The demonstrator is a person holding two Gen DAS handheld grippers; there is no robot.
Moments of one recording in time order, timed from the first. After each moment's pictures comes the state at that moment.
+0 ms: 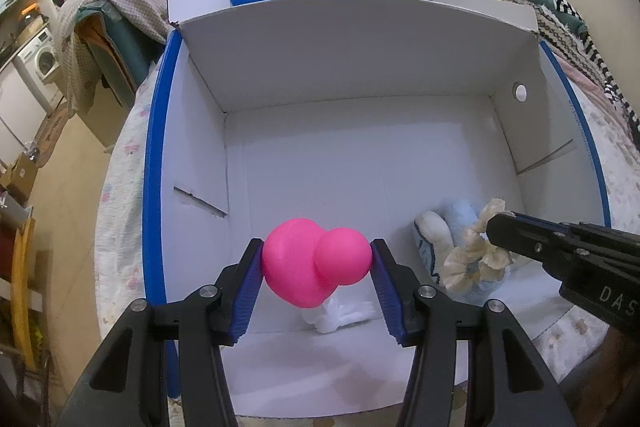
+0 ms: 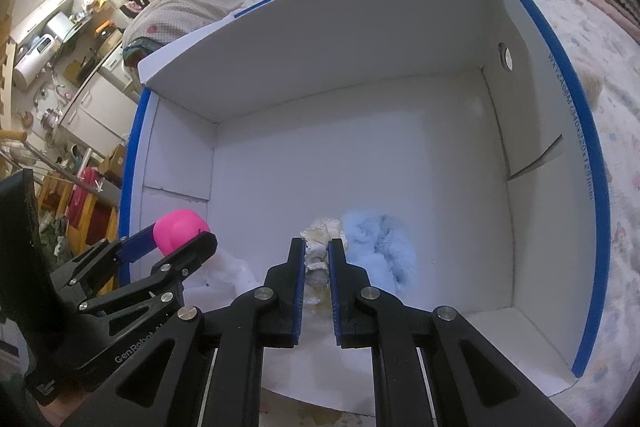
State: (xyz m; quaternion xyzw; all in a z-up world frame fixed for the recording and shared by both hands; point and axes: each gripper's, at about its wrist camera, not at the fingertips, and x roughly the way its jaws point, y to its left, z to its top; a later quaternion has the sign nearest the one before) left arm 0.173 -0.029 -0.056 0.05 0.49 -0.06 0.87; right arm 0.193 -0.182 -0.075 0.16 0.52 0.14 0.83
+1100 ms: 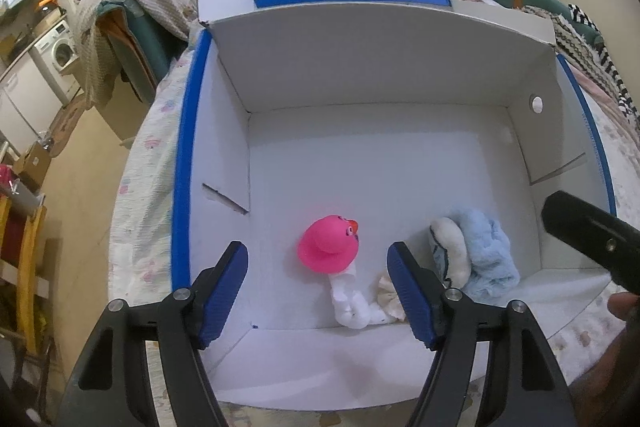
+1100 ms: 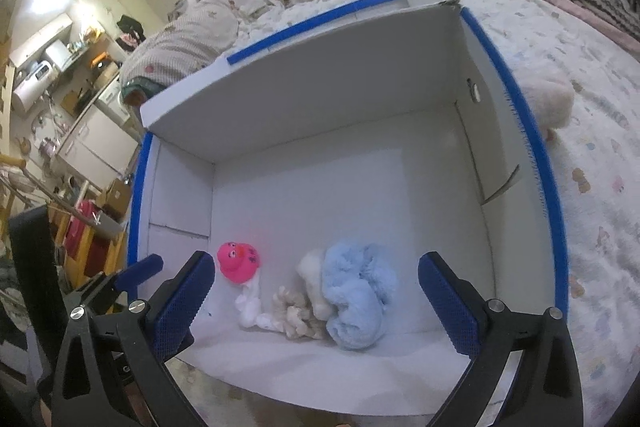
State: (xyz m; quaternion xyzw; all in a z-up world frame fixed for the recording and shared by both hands) left arm 0.169 -0.021 -0.048 0.05 0.49 -0.03 0.87; right arm 0.182 -0.196 -0.058 0.18 0.46 0.11 0.86
